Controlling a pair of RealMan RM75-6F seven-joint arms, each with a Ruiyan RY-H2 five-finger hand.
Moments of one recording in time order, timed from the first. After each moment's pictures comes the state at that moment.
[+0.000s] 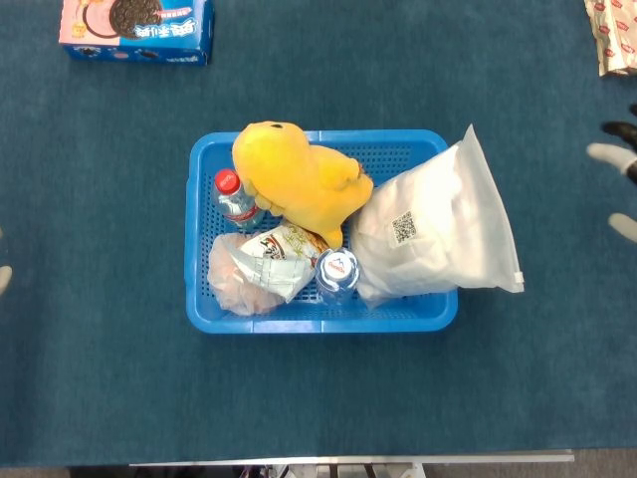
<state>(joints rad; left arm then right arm) -0.08 -1.15 -0.03 -1.62 1.49 1.50 0.15 0.31 -1.06 0.10 -1.59 -1.84 1.45 -0.08</state>
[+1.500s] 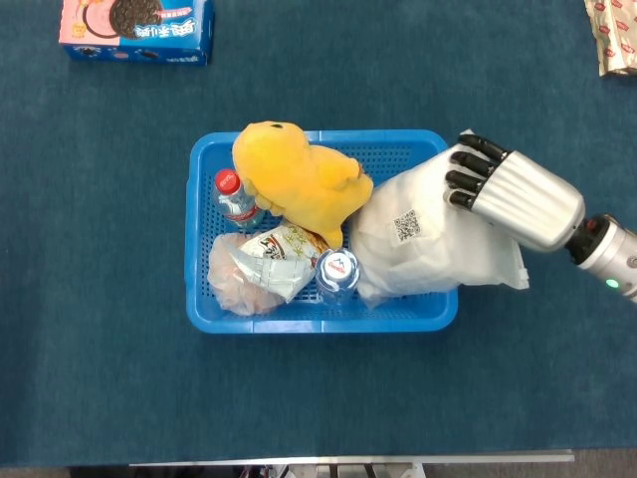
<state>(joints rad) -0.05 -1.16 -0.03 -1.58 1.47 1.52 0.09 0.64 -1.41 0.02 -1.22 -1.95 1.26 0.00</state>
